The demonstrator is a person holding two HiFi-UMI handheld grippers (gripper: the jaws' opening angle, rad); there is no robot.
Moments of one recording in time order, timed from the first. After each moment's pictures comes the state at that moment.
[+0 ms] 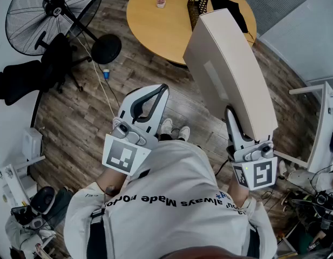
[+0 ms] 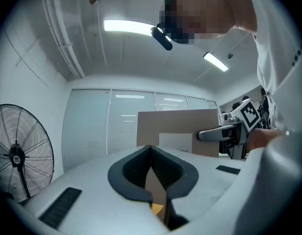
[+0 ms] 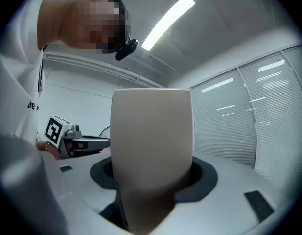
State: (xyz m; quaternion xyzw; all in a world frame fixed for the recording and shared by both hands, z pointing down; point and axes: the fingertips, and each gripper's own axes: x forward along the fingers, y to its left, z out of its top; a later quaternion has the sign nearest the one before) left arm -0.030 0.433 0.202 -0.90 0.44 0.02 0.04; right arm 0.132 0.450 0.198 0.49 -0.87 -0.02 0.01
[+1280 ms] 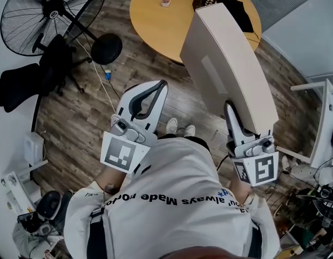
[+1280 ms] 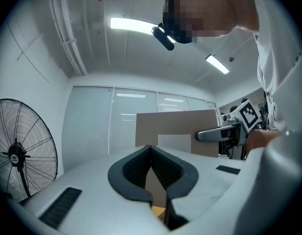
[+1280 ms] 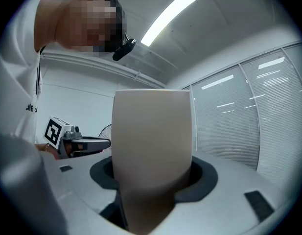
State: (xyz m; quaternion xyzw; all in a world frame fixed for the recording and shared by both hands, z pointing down) left arm -0.094 0.398 0.207 -0.90 0.43 0.02 0.03; right arm 0.065 0.415 0.203 0.49 -0.87 -0.01 0.01
